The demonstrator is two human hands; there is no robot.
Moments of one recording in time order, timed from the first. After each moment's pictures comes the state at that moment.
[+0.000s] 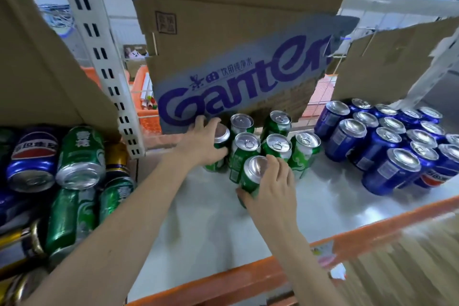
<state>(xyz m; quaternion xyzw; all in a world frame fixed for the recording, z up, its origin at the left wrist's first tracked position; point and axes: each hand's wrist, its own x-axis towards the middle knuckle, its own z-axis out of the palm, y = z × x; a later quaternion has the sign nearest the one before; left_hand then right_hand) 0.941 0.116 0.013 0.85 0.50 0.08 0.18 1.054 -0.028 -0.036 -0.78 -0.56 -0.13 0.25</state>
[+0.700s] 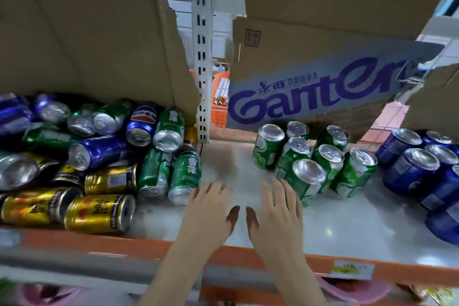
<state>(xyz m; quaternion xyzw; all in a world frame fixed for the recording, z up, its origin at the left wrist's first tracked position) 0.855 -0.056 -0.024 0.80 0.57 0.16 0.02 0.994 -0.074 -0.052 -0.68 -0.68 -0.15 0.25</state>
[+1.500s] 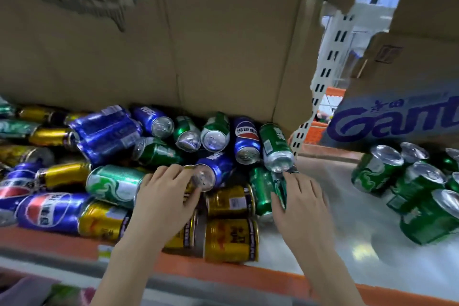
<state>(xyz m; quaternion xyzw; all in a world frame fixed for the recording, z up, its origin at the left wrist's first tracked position) 0.556 -0.020 0.002 0.74 0.63 0.20 -0.11 0.791 -0.015 -0.018 -0.68 -0.69 -0.12 0.23</state>
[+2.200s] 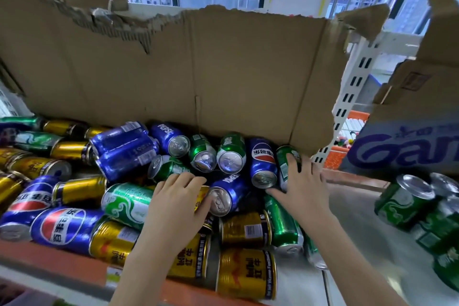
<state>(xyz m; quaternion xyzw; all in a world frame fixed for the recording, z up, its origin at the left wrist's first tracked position) 0.547 0.003 0.004 0.72 0.64 0.24 -0.13 0.775 0.072 0.010 -0.69 -0.71 -0.06 0.08</state>
